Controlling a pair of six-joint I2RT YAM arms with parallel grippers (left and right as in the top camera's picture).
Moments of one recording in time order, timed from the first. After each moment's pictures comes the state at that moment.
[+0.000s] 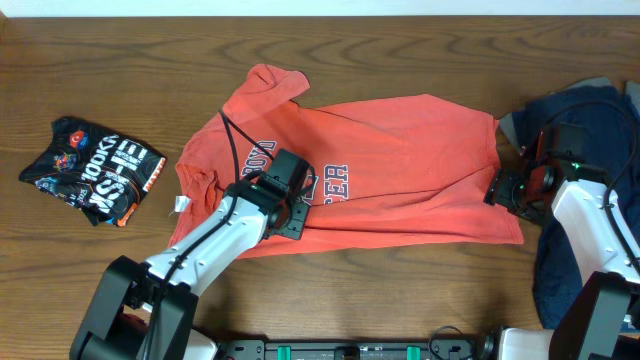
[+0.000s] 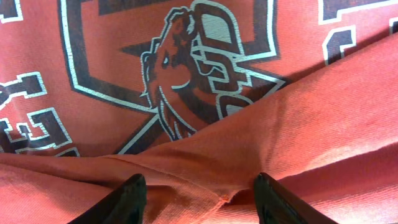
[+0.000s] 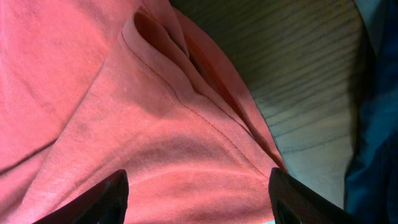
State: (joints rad) left arm -0.50 1.56 0.82 -0.60 -0.02 -0.20; right arm -0.22 1.52 0.91 -0.74 -0.06 0.23
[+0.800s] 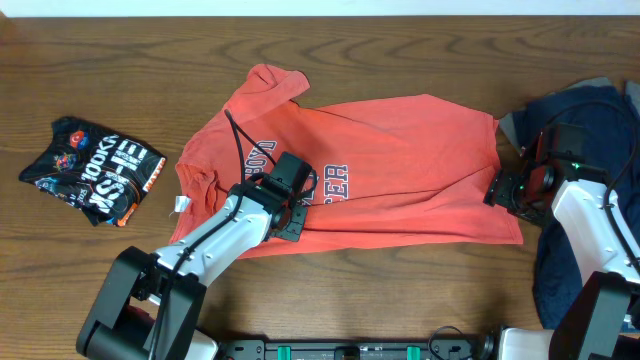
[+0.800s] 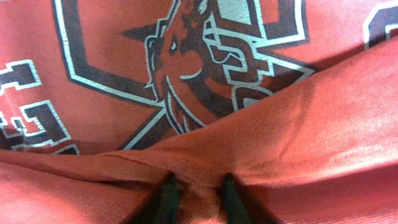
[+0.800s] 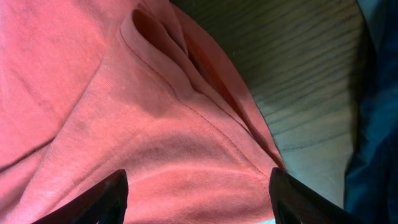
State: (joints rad) left arm -0.51 1.60 0.81 -0.59 -0.06 -0.20; right arm -0.22 1.52 0.91 -0.75 -0.06 0.23
